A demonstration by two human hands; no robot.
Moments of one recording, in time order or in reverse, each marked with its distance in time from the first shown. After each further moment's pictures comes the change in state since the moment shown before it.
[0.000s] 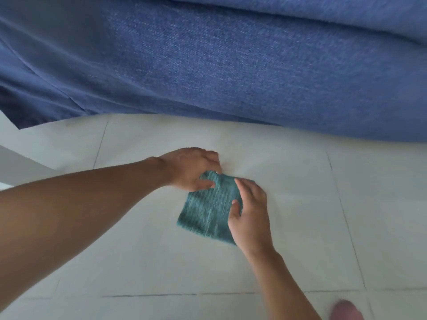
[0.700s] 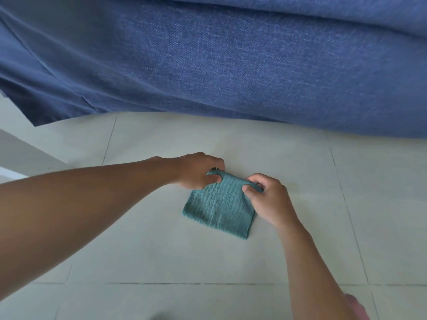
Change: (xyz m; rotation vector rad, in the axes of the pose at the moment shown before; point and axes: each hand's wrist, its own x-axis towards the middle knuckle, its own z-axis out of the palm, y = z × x) left_hand -0.005 0.023 -0.002 -0.401 -0.119 -0.193; right_hand 0.035 0.006 -0.050 0.159 -0.236 0.271
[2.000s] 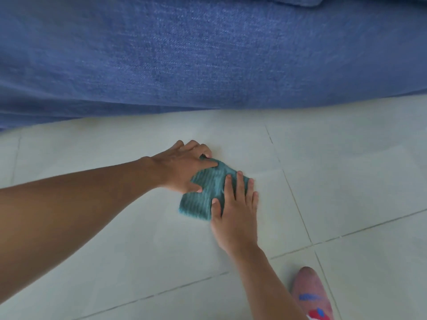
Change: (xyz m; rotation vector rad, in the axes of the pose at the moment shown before) left_hand 0.082 0.073 0.026 0.593 0.017 0.310; right_hand -0.048 0.071 0.006 -0.394 0.210 0.077
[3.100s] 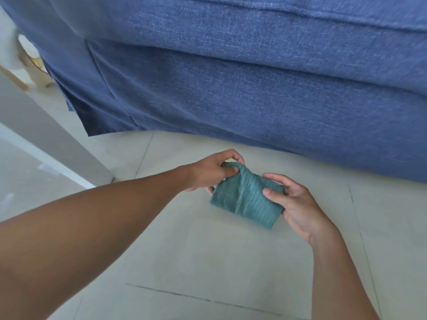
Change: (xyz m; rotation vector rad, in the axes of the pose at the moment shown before) left_hand -0.126 -0.034 -0.035 -1.329 0.309 -0.570; right_hand 0.072 -0.084 -0.065 1.038 -0.515 -0.043
